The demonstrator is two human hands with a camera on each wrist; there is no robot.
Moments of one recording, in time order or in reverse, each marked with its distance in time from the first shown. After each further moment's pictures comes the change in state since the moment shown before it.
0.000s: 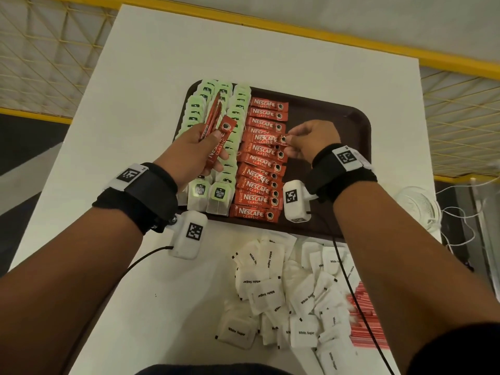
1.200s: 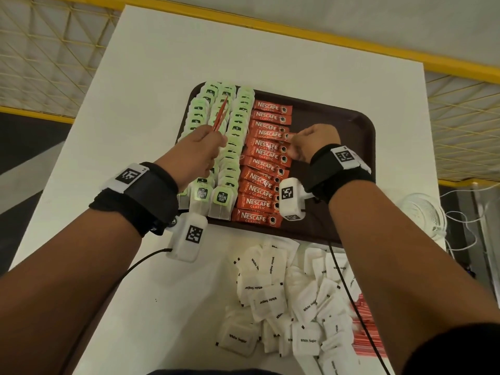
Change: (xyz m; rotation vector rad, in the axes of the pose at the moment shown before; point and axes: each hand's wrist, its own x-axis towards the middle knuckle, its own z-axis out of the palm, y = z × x) left_hand 0.008 0.008 -0.004 -0.025 -0.023 -0.093; right_hand 0.011 -0.014 0.009 -0.015 0.060 0.159
